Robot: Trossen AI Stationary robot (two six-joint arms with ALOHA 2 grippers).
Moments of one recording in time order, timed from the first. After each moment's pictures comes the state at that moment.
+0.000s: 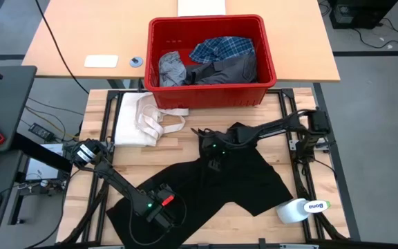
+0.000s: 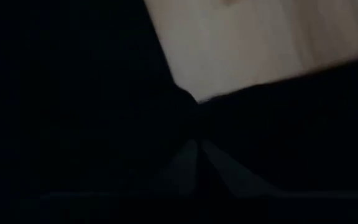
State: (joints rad) left arm -0.71 1.94 1.27 -0.91 -0.29 -1.31; right arm -0.02 1.77 1.09 -0.30 -0.08 0.27
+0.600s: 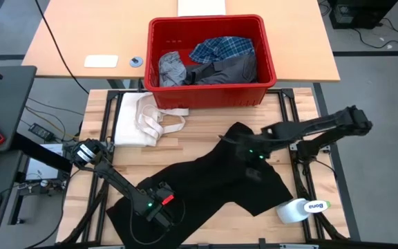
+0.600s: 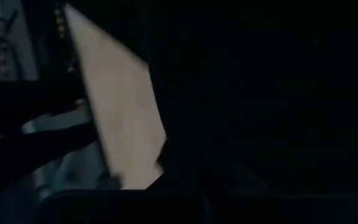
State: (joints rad) left arm -0.70 1.94 1.27 -0.97 -0.29 -1.31; right arm 0.18 1.30 1.09 -0.94 -0.37 0.62
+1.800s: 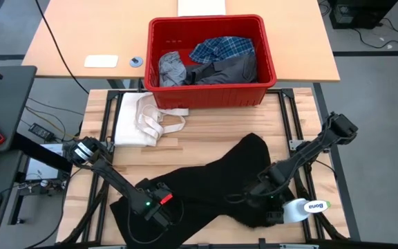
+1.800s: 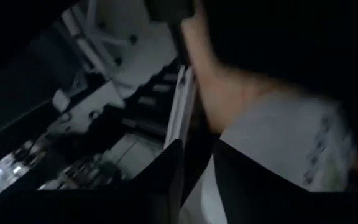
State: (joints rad) left arm -0.70 1.89 1.27 -0.99 -0.20 -1.31; right arm 0.58 1.57 1.09 -0.93 -0.83 0.83
